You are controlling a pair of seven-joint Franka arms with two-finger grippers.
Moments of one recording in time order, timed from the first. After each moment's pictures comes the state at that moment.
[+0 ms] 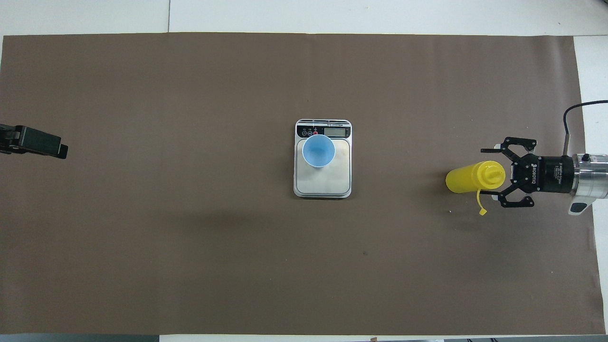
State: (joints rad) left arm -0.04 -0.01 -0.02 -1.54 -0.04 1.50 0.12; right arm -0.38 0.19 -0.04 -2.13 1.05 1.68 0.69
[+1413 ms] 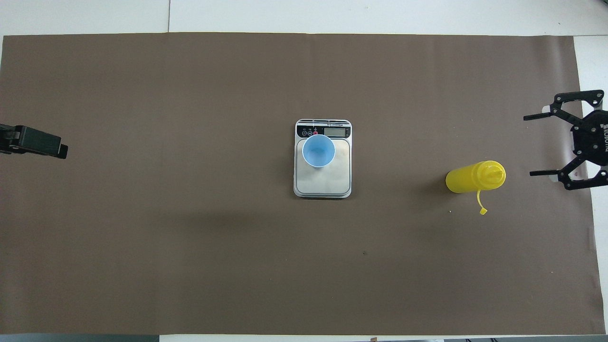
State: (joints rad) left arm -0.04 -0.01 -0.02 -1.54 -0.04 1.50 0.12; right arm -0.29 0.03 -0.01 -1.75 0.75 1.51 1.01
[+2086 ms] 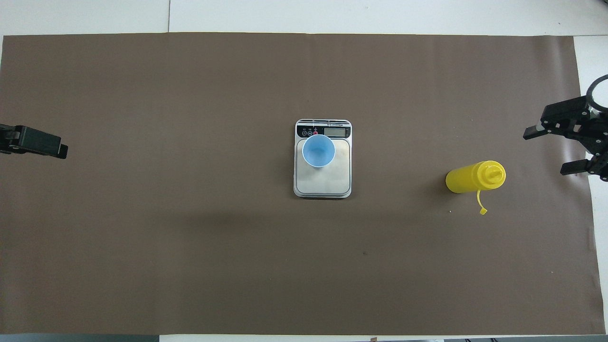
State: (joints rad) left arm -0.04 -0.01 -0.02 -1.54 -0.04 1.50 0.12; right arm -0.16 -0.01 0.01 -1.62 0.30 1.51 0.47
